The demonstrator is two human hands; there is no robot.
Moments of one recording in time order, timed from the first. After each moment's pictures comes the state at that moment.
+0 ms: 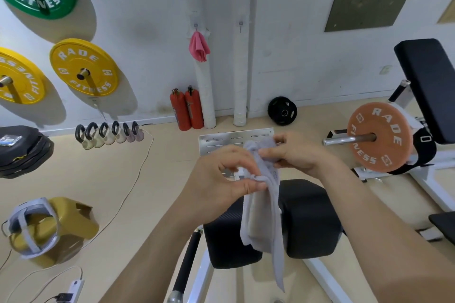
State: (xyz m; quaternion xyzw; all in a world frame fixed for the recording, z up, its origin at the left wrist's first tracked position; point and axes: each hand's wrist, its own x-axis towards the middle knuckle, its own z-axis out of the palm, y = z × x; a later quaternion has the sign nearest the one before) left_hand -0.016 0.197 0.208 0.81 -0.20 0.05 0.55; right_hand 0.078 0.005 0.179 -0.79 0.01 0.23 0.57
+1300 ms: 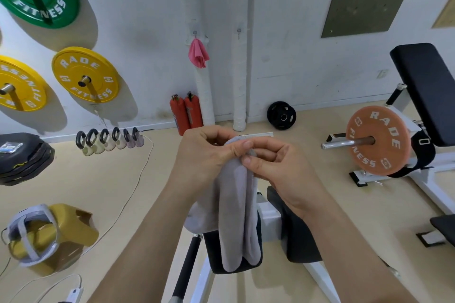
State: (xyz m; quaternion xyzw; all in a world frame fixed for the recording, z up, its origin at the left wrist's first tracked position) left_hand 0.000 0.196 0.241 0.77 -0.05 0.05 0.64; right_hand -0.003 0.039 0.214 -0.61 -0.11 0.10 0.78
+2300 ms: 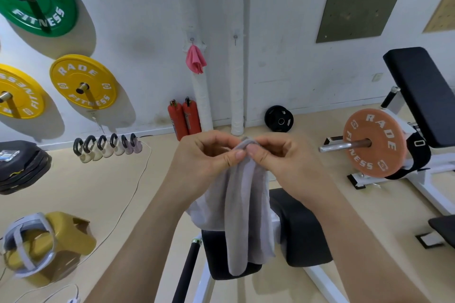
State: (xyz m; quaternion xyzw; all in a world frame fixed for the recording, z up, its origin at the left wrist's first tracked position) left_hand -0.005 0.203 0.241 0.75 -0.13 0.04 0.65; right_hand -0.008 0.031 0.241 -0.77 -0.17 -0.03 0.62
